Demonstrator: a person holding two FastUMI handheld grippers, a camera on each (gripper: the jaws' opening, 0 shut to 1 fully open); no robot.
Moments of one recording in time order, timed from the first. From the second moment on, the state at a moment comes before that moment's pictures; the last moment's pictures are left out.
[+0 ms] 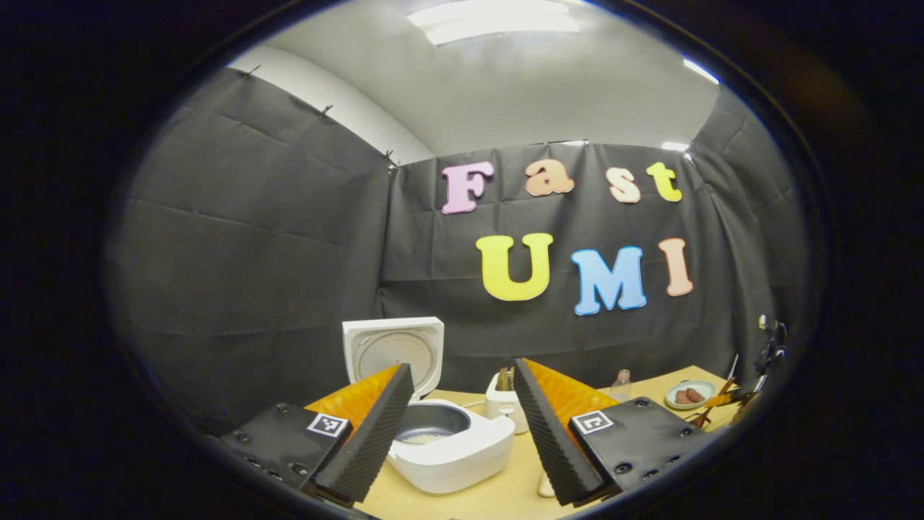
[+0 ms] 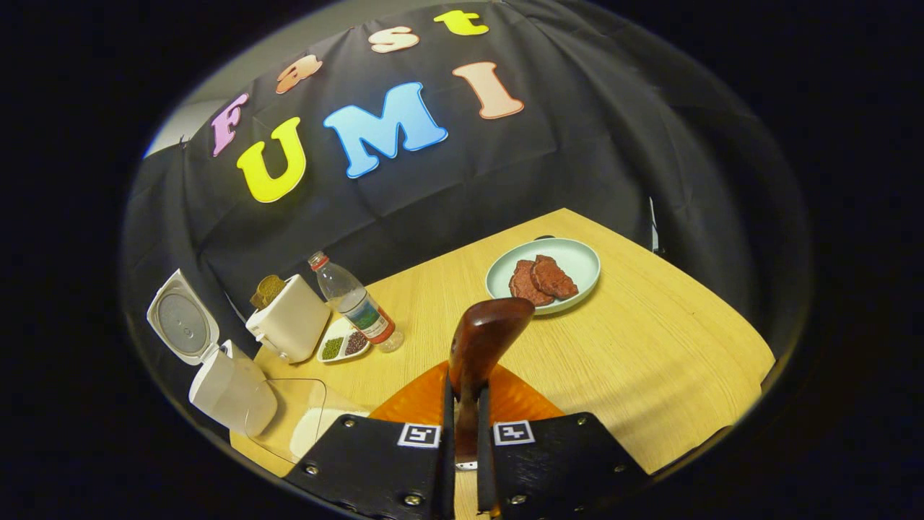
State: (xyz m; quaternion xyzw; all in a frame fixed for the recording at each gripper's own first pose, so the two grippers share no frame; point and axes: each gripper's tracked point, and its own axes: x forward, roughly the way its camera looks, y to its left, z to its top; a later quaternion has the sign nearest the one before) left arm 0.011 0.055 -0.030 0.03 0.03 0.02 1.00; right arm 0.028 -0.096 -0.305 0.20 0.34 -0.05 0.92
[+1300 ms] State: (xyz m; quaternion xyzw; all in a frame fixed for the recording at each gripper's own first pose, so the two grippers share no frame) left arm 0.017 0.190 -0.058 0.02 0.04 0.02 1.00; right arm 0.054 0.089 -0.231 0.07 0.26 0.06 0.96
